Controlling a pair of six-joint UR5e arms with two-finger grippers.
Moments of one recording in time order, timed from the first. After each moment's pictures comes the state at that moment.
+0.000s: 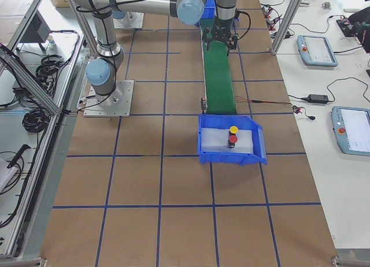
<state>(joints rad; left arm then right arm) -1.59 -1.61 -1.47 -1.67 1.60 -0.07 1.43 -1.42 1.39 -1.56 -1.63 -1.21</state>
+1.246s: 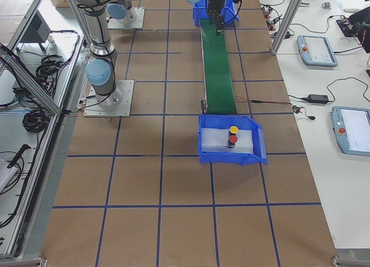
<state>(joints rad) -1.59 -1.61 -1.47 -1.67 1.61 -0.07 1.60 -1.43 1.38 -1.60 -1.61 -0.20</state>
